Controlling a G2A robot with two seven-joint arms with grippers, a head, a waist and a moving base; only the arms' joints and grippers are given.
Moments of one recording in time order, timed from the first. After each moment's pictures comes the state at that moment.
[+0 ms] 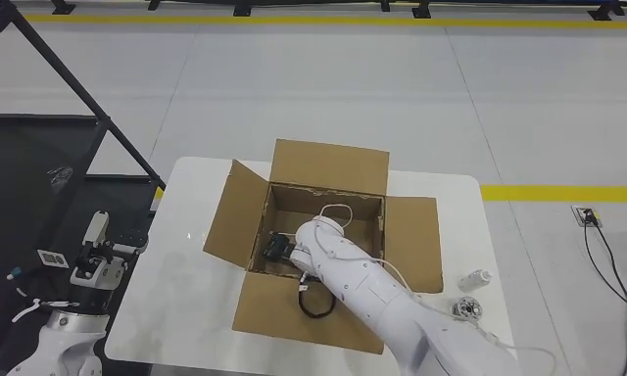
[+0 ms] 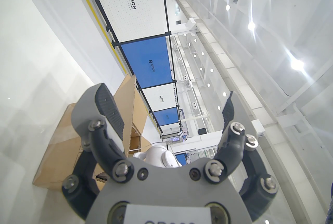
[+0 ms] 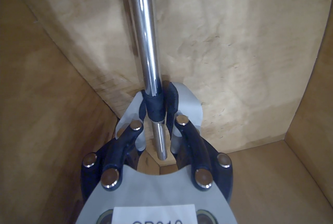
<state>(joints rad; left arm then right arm) 1.53 -1.25 -1.94 -1.94 -0.34 -0.13 -0.36 -0.23 -1.84 0.36 -0.39 -0.96 -0.33 1.01</state>
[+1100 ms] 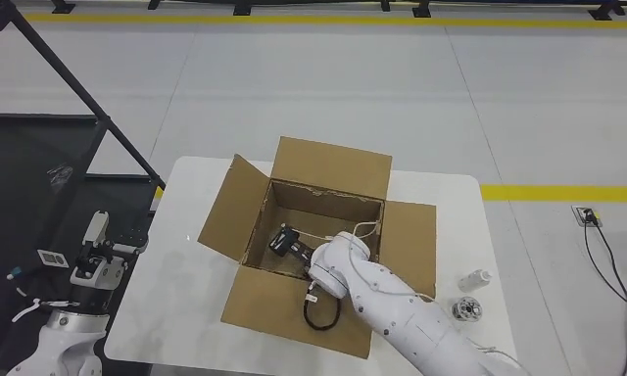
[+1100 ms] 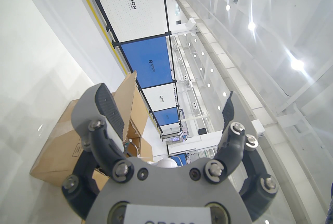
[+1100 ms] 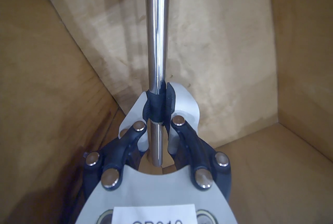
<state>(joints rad) 1.53 -1.25 -1.94 -1.94 -0.34 -0.13 -0.36 -0.57 -1.54 0.68 -1.15 -1.25 -0.09 1.10</state>
